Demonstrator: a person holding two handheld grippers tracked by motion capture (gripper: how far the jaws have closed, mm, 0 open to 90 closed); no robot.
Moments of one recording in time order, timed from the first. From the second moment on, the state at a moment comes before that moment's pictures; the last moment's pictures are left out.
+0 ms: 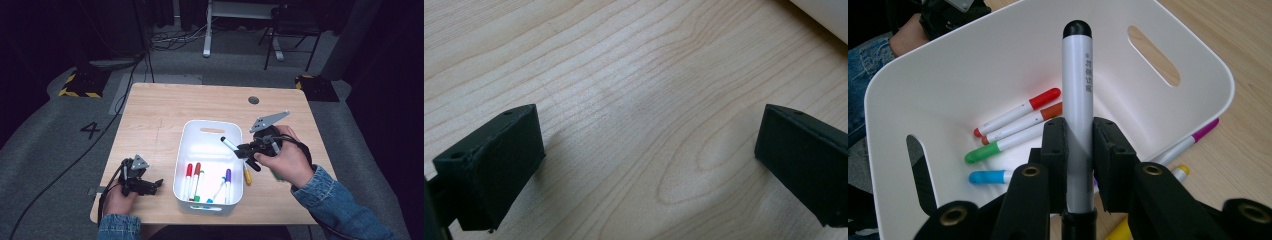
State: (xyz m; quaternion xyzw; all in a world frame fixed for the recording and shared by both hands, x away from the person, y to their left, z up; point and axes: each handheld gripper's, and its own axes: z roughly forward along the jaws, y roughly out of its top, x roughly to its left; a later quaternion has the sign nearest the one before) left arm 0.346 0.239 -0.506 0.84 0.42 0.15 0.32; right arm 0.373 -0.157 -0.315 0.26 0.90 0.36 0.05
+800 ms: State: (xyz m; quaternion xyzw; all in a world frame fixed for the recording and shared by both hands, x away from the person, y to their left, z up) left arm 0.346 0.239 -0.506 0.84 0.42 0.15 0.32; right arm 0.372 -0.113 -0.327 0.21 0.91 0.36 0.02
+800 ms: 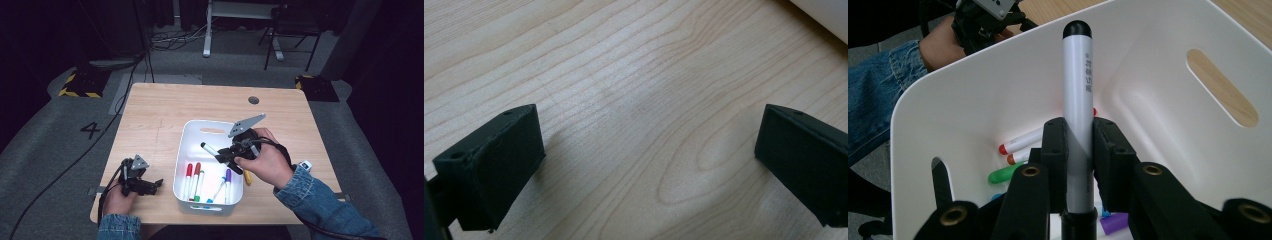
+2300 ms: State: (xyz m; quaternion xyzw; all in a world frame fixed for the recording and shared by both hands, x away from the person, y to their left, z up) left arm 0.346 0.239 -0.506 0.84 0.42 0.15 0.32; right arm 0.359 -0.084 -0.373 0.16 0.94 0.30 0.03
